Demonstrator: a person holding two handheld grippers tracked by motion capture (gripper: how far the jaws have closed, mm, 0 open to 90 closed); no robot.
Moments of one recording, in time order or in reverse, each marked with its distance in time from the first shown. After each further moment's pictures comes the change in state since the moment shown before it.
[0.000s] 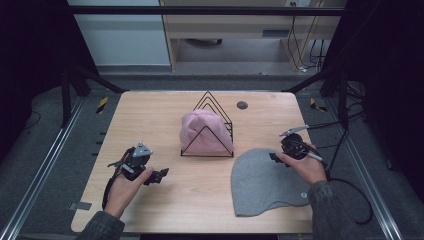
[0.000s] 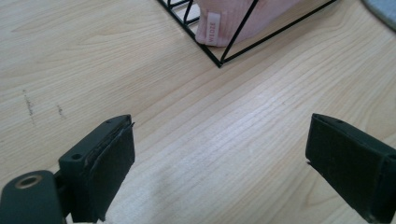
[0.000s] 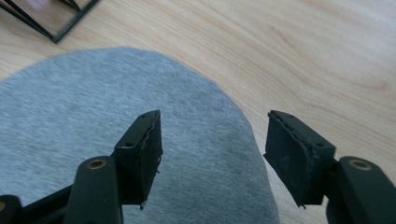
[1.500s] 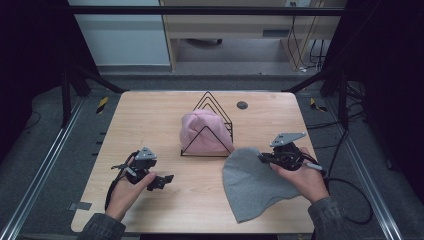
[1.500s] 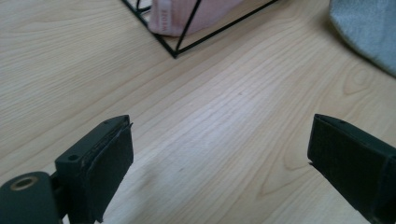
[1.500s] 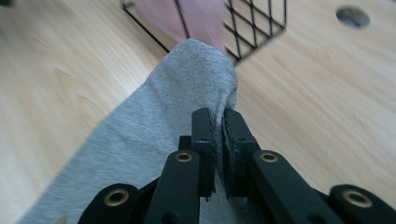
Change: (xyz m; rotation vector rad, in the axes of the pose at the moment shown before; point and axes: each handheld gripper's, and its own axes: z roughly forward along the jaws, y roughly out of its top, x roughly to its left) left arm -0.012 -0.002 0.006 0.025 -0.133 0.000; right arm 0.072 0.009 -0.065 -0.171 0.170 -0.241
